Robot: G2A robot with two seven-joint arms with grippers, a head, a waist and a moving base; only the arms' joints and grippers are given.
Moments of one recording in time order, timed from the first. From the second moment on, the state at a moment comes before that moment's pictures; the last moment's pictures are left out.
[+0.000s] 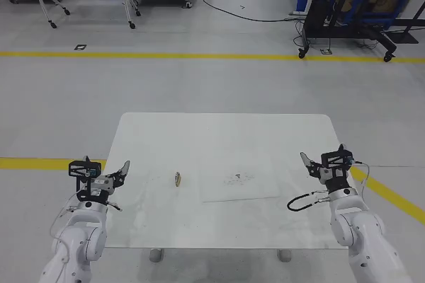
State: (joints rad) left arm 1.73 -1.15 -1.60 -1.80 1.33 0.00 0.00; right arm -1.73 -1.15 1.60 -1.80 -1.33 0.00 0.00
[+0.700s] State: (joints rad) left arm 1.73 -1.15 -1.60 -1.80 1.33 0.00 0.00; right arm -1.40 -1.17 1.32 -1.46 -1.28 -0.33 0.21
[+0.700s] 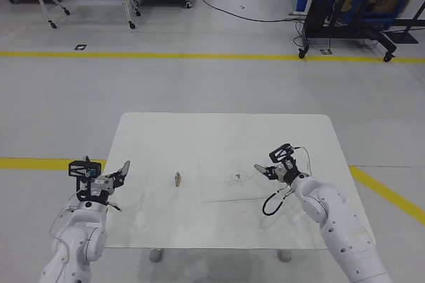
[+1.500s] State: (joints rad) left arm 1.73 -1.15 -1.60 -1.80 1.33 0.00 0.00; right arm -0.93 -1.20 0.97 -0.95 -1.47 -1.01 0.05
